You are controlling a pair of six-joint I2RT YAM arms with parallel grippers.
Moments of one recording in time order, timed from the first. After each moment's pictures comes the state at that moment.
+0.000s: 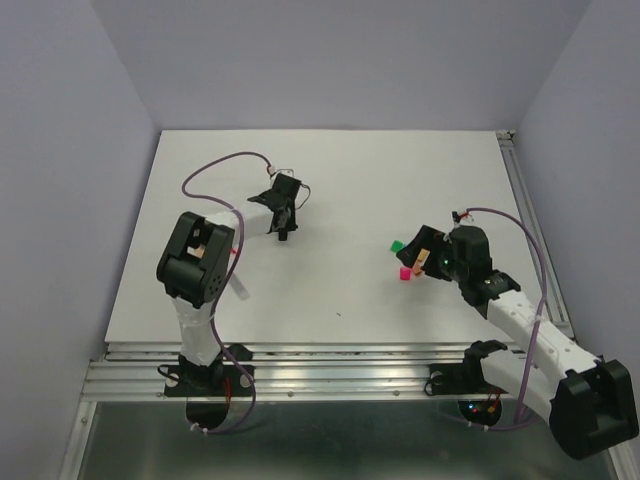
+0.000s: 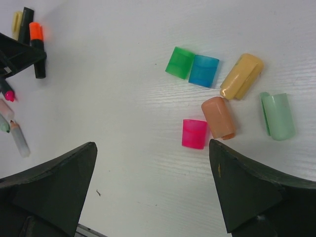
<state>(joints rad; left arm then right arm) -0.46 1.92 1.20 -0.23 -0.29 -0.39 0.30 0.94 0.49 -0.15 -0.11 0.64</state>
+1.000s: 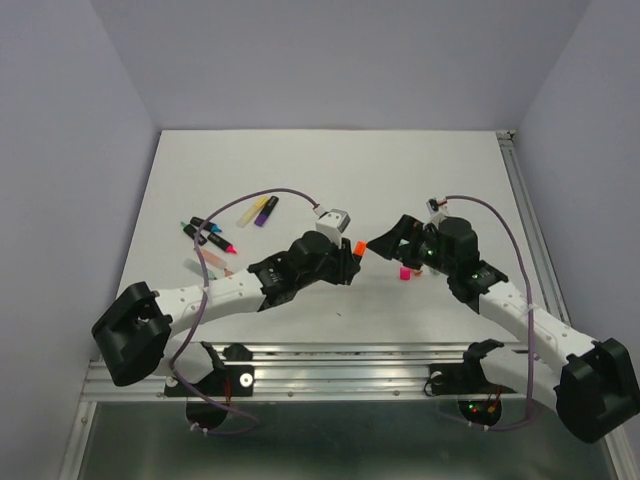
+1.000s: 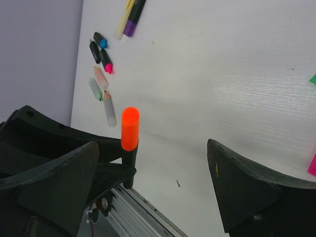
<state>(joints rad) -0.97 1.34 0.77 0.09 -0.09 -0.55 0.43 1.00 0.54 0.09 -0.32 0.83</state>
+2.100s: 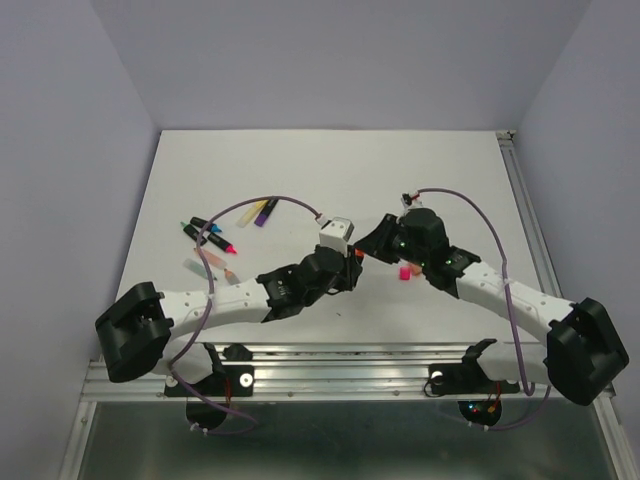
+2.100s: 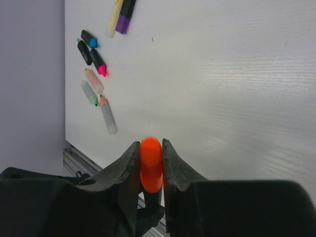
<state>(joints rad) -1.09 1.34 0.76 0.10 -0.34 -0.58 0.60 1.21 0.69 0.08 -0.10 0.90</state>
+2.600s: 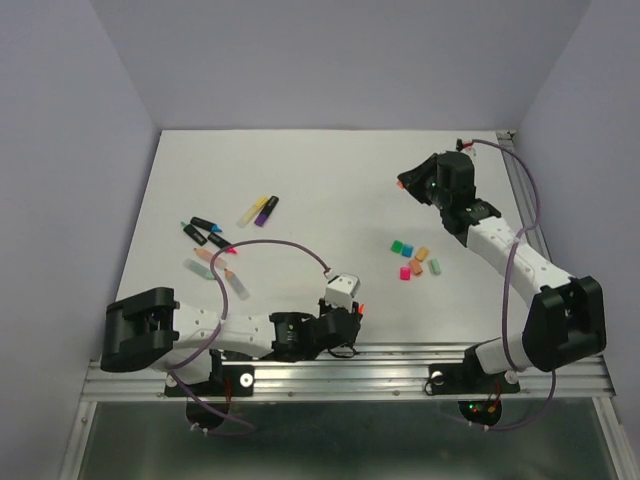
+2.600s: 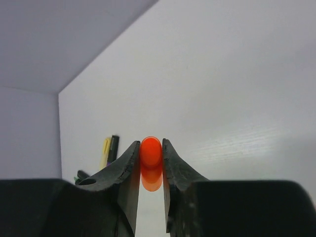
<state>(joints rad) -1.42 1.36 0.63 -0.01 -0.55 -0.86 0.32 1.40 1.03 -0.03 0.06 0.88</state>
